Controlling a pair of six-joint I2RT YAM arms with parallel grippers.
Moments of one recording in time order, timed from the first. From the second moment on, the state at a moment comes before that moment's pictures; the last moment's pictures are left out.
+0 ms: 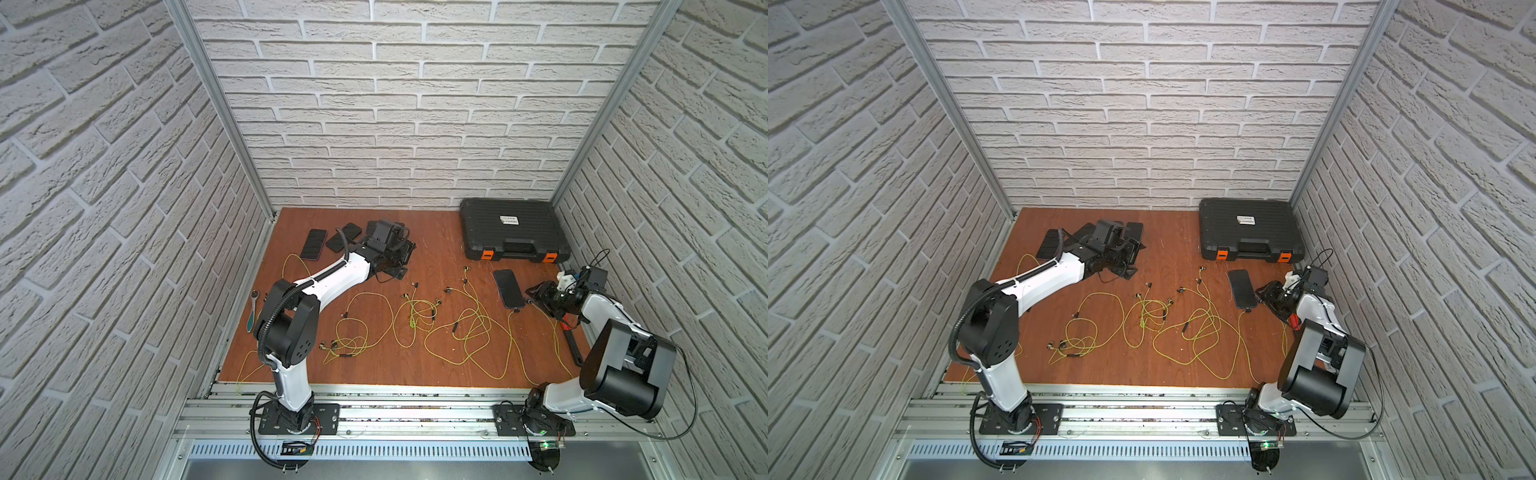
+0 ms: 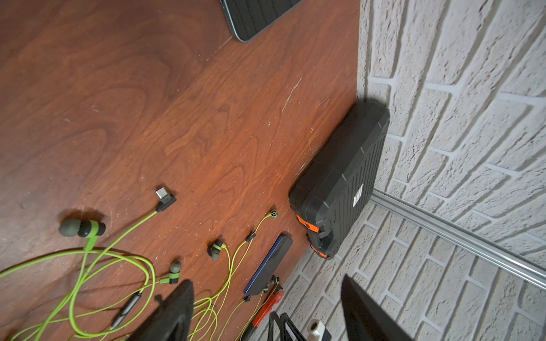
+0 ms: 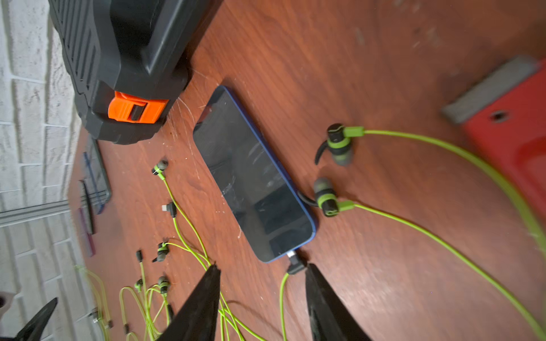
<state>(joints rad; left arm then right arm) -0.57 1.81 1.39 -0.32 0.19 -1.58 -0.55 1.45 0.85 -0.53 -0.50 0.36</state>
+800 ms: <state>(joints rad) -0.52 1.77 1.38 -0.39 0.19 -1.23 0.25 1.99 1.42 -0.86 0.09 0.29</state>
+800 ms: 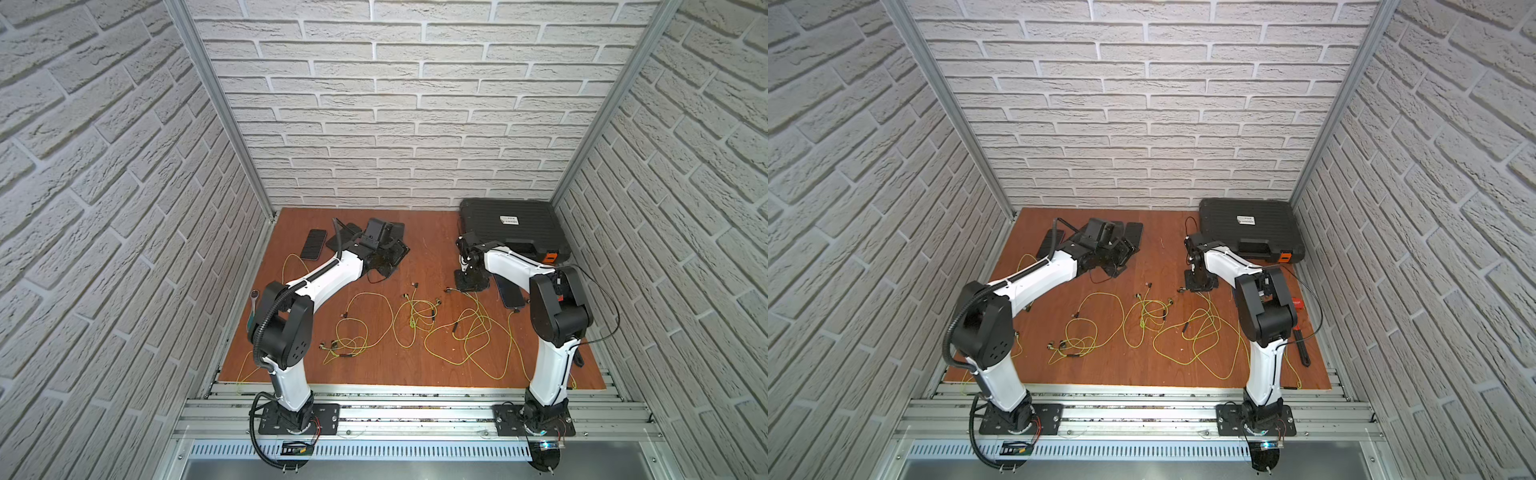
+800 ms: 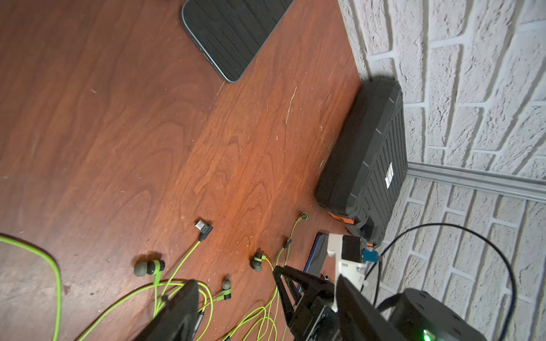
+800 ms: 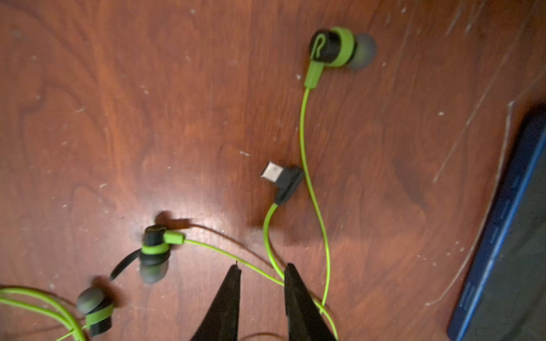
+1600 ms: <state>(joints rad) -0.55 1.88 1.37 -0.14 0.31 -1.16 0.25 1.79 1.38 -0.85 -0.01 0.20</state>
